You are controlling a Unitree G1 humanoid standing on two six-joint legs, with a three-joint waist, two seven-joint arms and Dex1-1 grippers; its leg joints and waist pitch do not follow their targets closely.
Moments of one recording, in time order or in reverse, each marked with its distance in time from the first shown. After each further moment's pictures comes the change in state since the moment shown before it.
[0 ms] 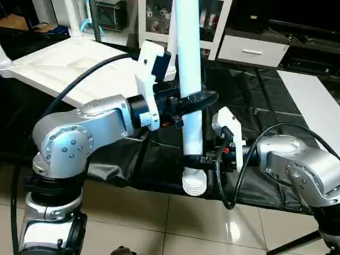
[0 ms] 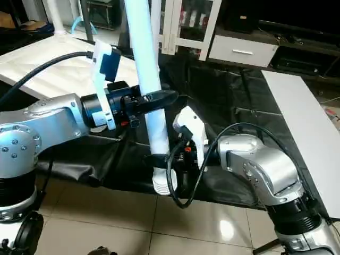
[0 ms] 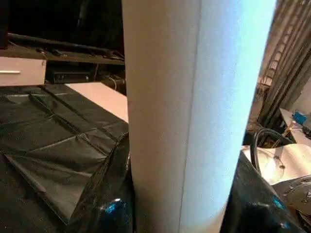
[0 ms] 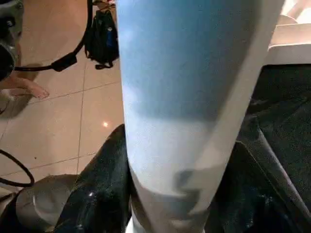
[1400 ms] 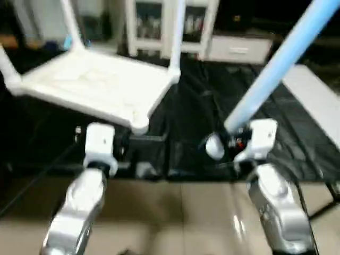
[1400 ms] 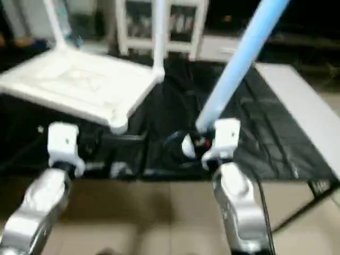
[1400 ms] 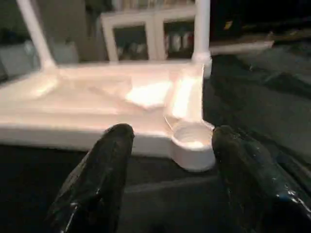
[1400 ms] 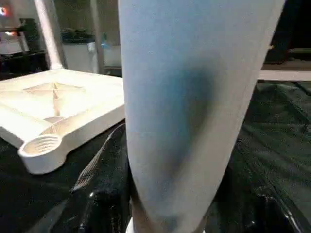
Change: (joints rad) left arm 0.626 -0.019 -0.122 0.143 0.818 -0.865 0.395; right arm 0.363 0.455 -0.202 0.087 -0.356 -0.619 -0.728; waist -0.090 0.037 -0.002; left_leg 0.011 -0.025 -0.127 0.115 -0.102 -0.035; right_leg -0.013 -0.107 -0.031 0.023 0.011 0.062
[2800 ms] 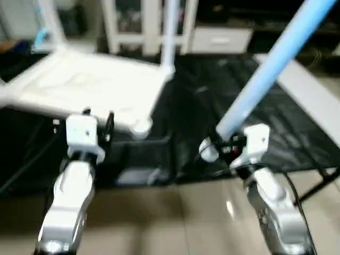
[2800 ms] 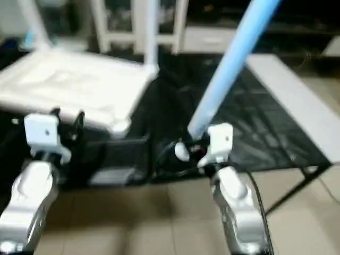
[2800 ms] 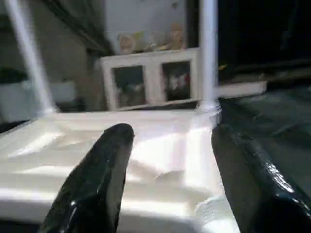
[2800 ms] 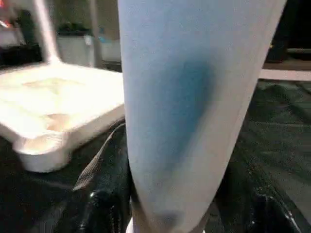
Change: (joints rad) left arm -0.037 -0.087 0.058 0.036 0.063 -0.146 -0.039; right arm 0.029 -0.074 -0.042 0.035 0.013 -0.041 0.108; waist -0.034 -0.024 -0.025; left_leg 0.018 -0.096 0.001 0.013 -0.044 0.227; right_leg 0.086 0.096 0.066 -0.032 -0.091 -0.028
